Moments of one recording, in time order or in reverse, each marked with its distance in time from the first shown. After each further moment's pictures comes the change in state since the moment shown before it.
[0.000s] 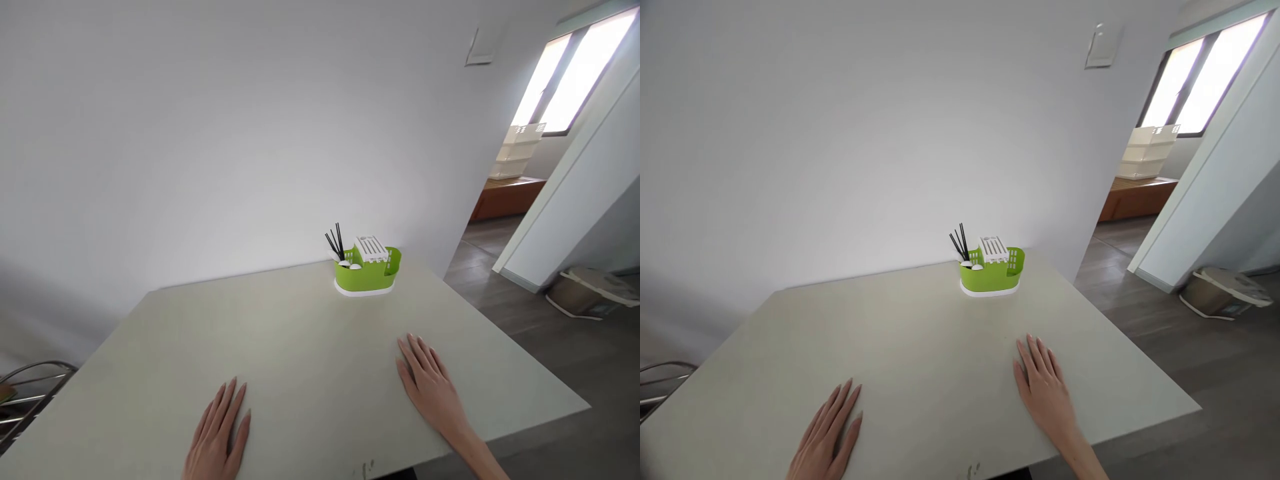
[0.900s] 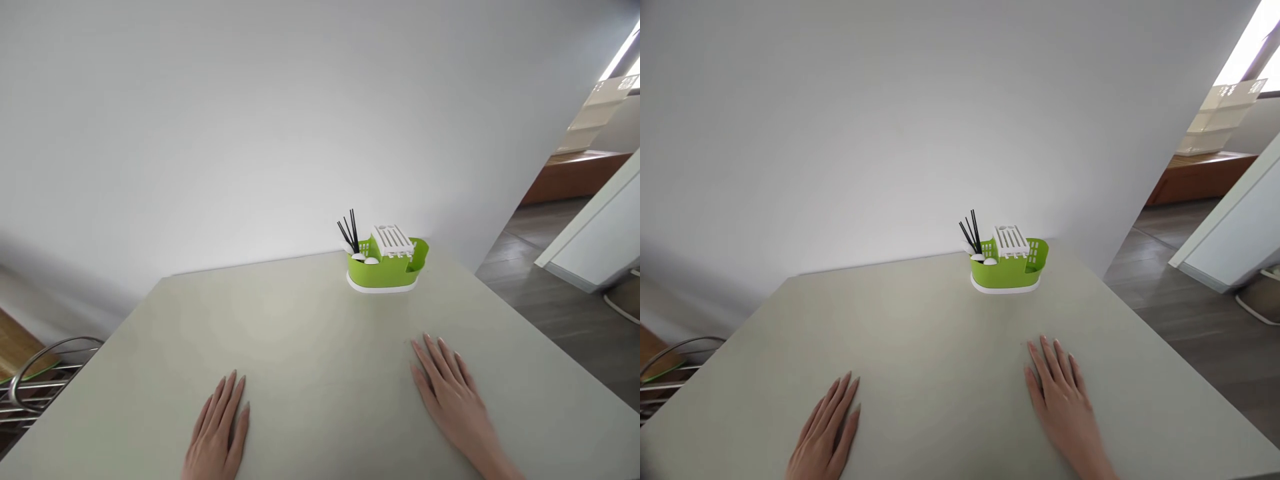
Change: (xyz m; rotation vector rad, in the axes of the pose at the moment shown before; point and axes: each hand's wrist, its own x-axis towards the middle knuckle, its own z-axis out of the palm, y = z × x) left_hand 0.004 0.013 -0.006 0.041 -0.082 -0.105; right_hand 0.007 0.000 -0.007 -0.018 -0.012 -0.057
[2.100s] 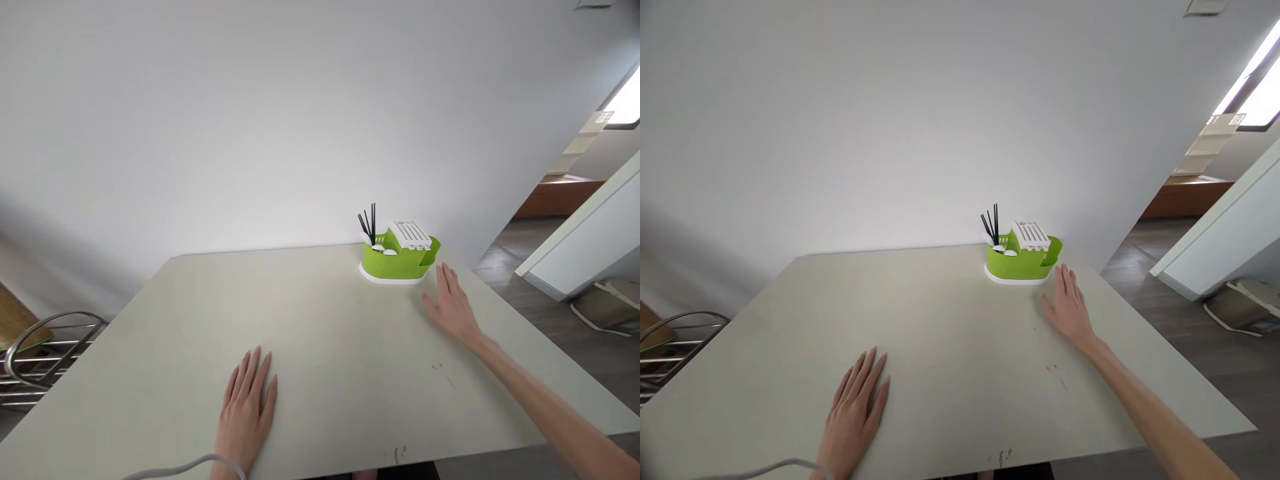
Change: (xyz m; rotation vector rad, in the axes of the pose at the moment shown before) left_hand -0.008 -0.003 0.018 -0.151 0.100 0.022; right_hand 0.133 0.026 -0.012 -0.038 0.001 0.062
